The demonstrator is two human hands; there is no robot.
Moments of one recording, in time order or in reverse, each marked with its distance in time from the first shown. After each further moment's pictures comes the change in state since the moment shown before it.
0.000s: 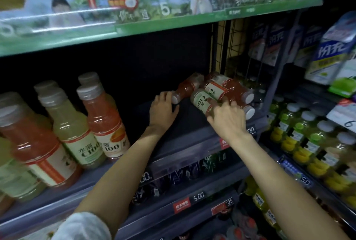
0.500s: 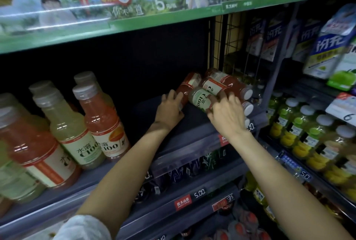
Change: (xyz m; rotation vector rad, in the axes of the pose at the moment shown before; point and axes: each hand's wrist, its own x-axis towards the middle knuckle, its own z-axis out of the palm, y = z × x) left_hand 0.000 0.021 -0.003 0.111 -0.232 0.093; right_hand 0.005 0.003 0.011 -0.045 0.126 -0.035
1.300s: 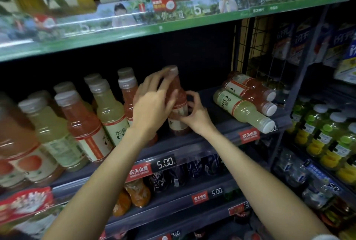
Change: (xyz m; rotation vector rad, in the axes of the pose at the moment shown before) left_hand -0.104 -0.024 -0.122 0.095 0.615 0.092; right_hand -0.007 -0.115 -0.008 1.428 -0.249 0.006
